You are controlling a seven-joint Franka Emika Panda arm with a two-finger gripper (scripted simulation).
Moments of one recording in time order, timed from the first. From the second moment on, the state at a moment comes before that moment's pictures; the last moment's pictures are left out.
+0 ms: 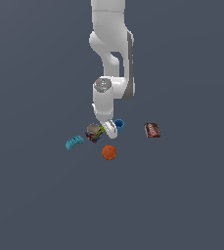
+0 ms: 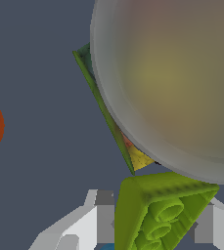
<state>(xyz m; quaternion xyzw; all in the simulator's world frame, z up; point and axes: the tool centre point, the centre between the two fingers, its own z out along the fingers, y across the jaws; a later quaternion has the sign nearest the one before) -0.117 -0.034 0.042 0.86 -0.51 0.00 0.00</state>
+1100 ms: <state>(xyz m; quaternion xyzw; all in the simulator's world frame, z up) -0.060 -0.034 0.210 0.86 -0.51 0.00 0.00</state>
